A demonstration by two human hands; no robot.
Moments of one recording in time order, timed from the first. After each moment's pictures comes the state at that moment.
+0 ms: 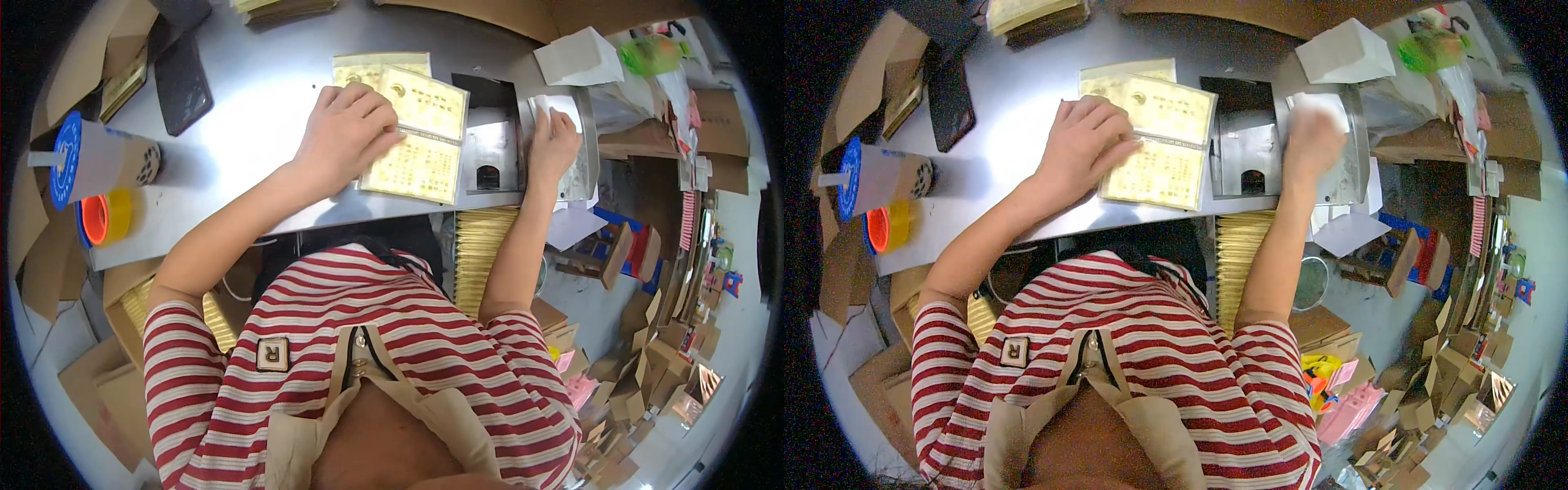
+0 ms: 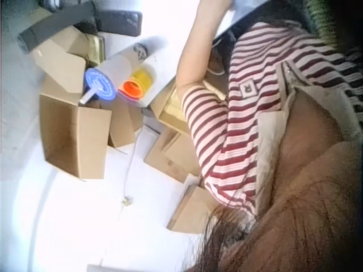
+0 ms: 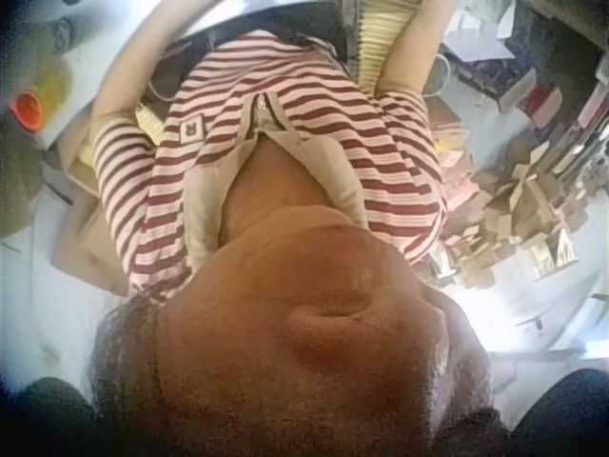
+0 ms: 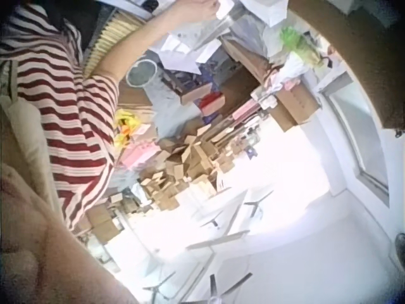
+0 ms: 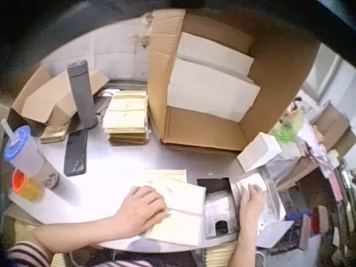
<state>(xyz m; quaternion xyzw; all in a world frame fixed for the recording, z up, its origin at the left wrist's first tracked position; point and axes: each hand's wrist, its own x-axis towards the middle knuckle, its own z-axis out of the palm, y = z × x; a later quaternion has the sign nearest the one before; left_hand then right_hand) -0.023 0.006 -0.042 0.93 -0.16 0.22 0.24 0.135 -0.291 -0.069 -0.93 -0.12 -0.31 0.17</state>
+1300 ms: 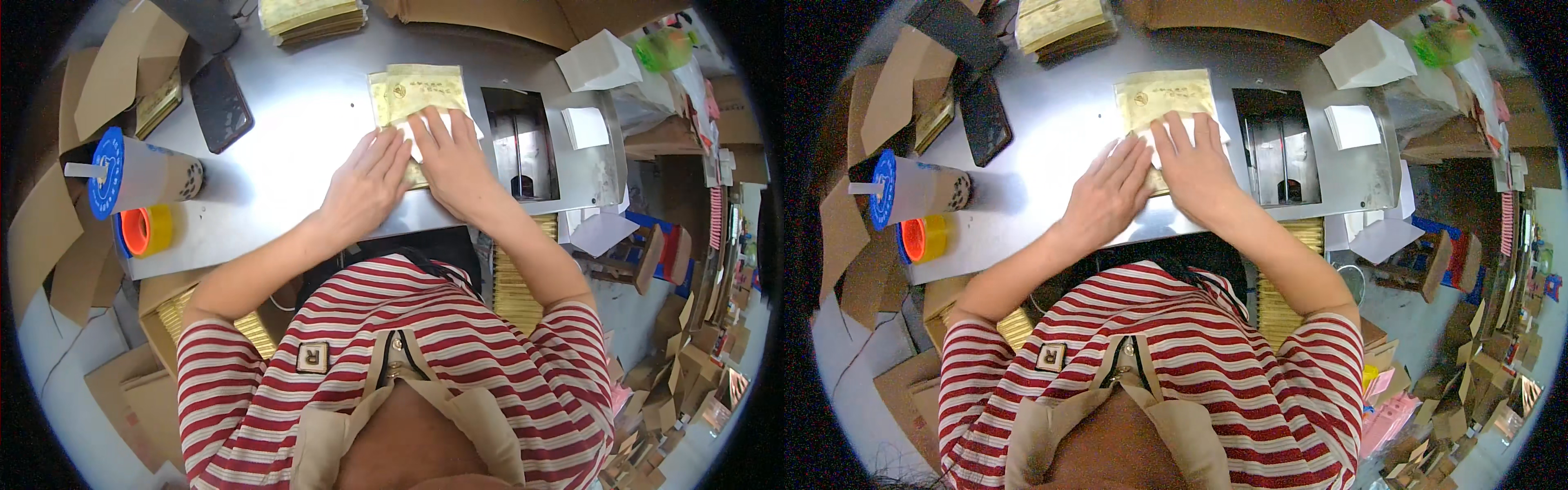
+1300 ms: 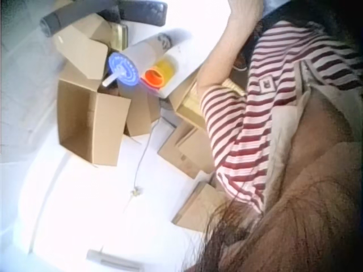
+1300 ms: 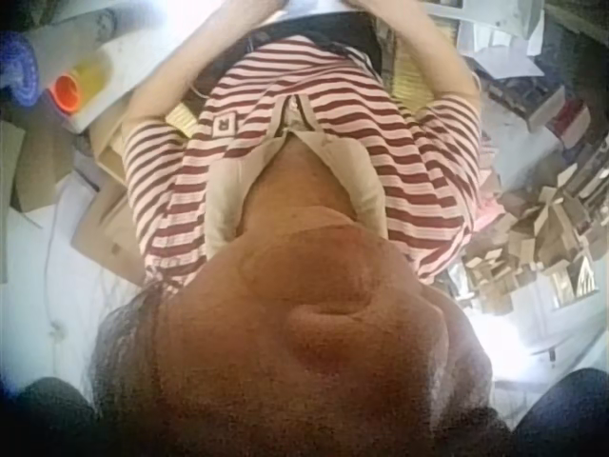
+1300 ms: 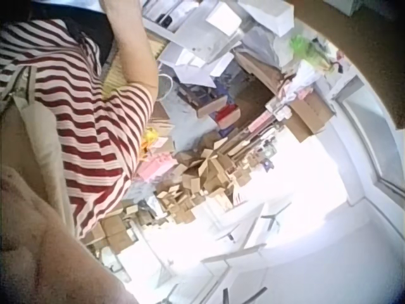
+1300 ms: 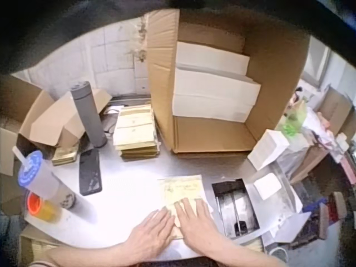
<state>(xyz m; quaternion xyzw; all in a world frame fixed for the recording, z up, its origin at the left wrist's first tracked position) -0.067 0.009 -0.055 0.96 -0.17 0.22 0.08 0.028 -0.146 -0.052 -0.83 -0.53 -0.13 0.11</state>
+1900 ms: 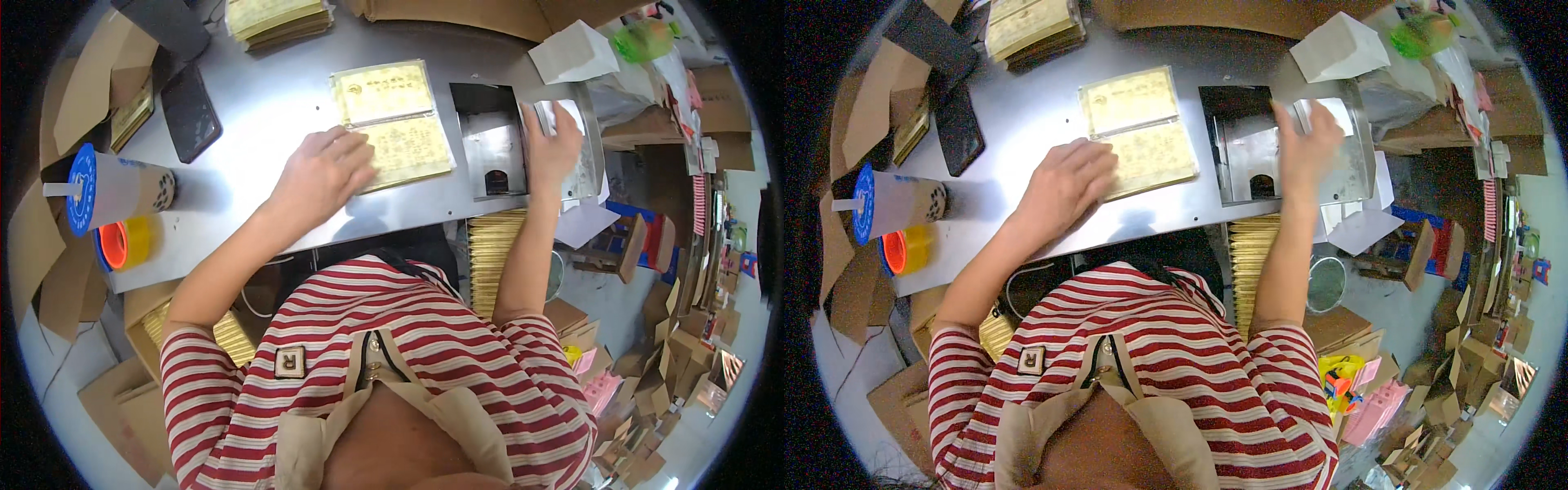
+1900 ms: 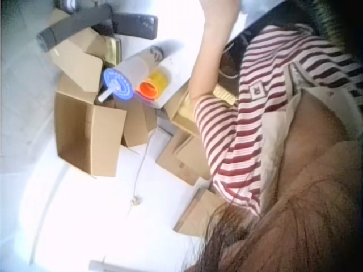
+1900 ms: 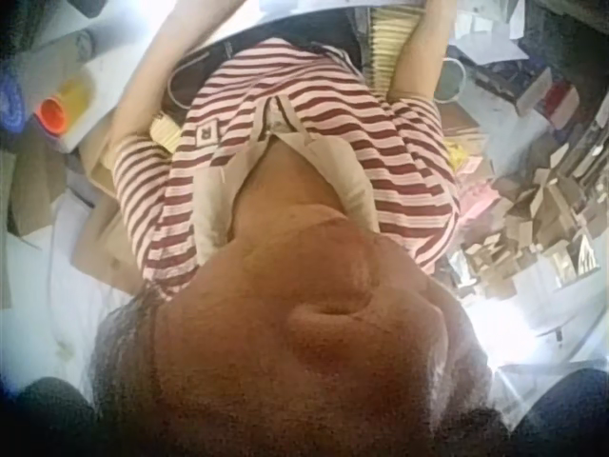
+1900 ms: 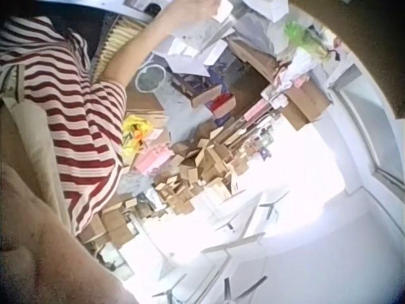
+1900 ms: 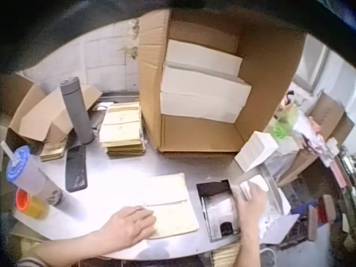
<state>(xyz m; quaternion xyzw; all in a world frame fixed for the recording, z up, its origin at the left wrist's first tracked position) -0.057 0.027 -0.033 0.95 -0.21 0.17 0.15 0.108 -0.260 -0.047 -0.91 -0.09 -0.37 0.15</state>
